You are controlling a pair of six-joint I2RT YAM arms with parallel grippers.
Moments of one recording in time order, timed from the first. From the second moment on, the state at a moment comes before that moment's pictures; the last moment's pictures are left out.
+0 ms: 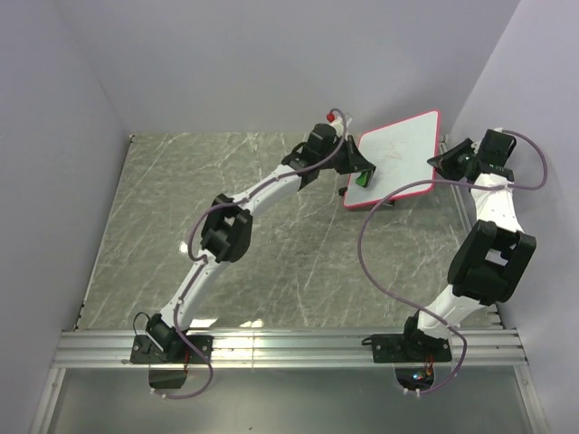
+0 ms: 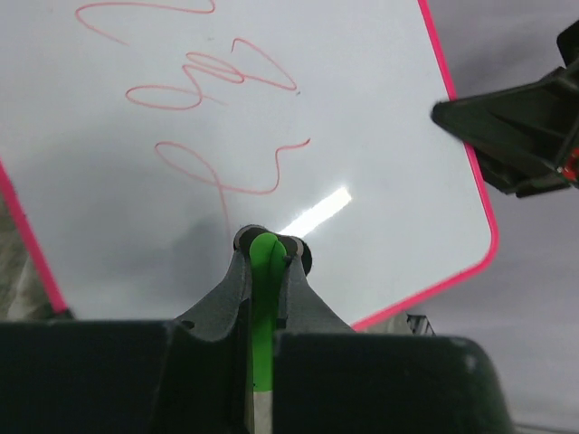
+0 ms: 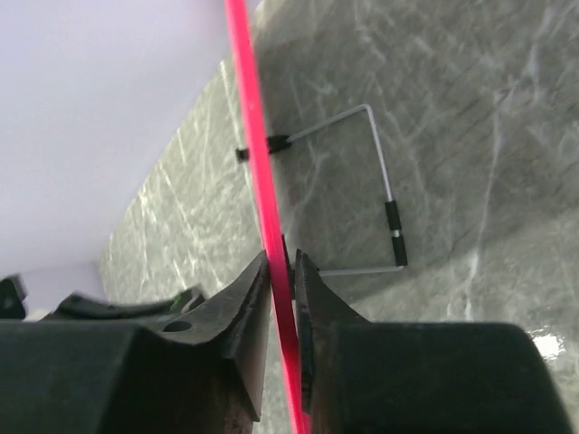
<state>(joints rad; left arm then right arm) -0.70 2.53 2.33 -0.09 0.43 -0.78 -0.41 1.68 1.38 -0.34 -0.44 0.67</state>
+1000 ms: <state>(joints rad) -0.80 2.49 2.27 -0.12 0.29 -0.62 -0.20 1.25 1.08 -0.51 -0.27 0.57</state>
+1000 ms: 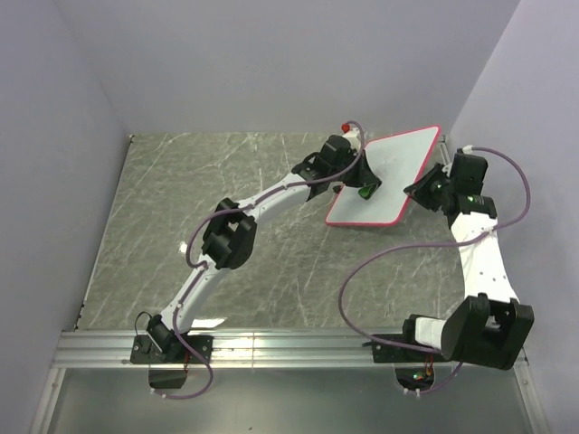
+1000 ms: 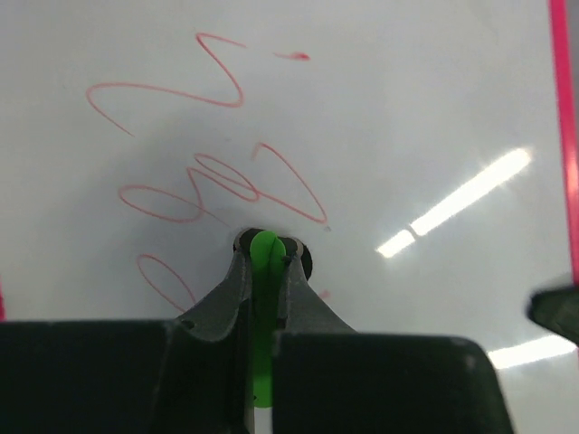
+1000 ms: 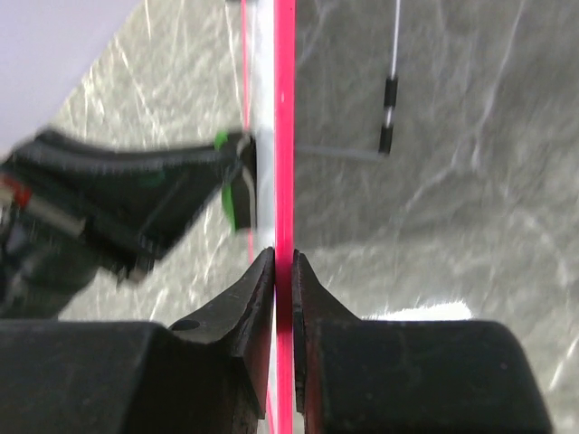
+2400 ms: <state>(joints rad) -0.94 2.09 1.98 -0.27 0.31 -0.48 -0.13 0.85 1.06 -0.85 -0.35 0.64</state>
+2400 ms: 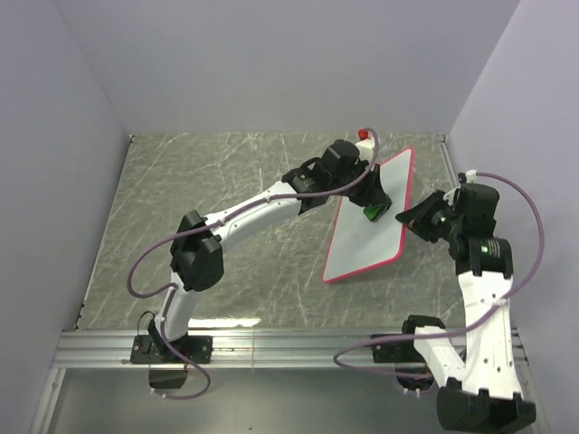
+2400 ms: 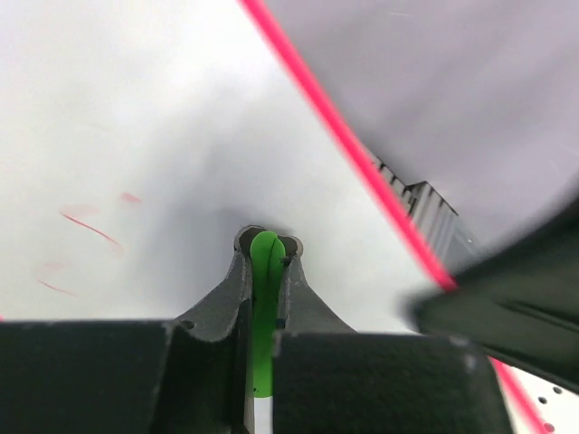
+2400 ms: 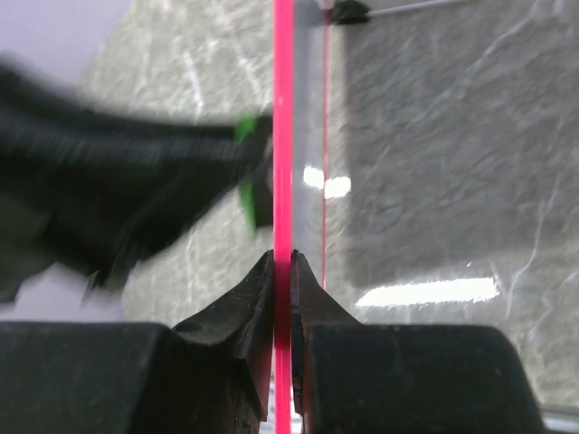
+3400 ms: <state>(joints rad) -0.86 1.59 1.23 -0.18 0.19 -0.49 -0.13 0.66 0.88 -0.92 -0.57 0.74</state>
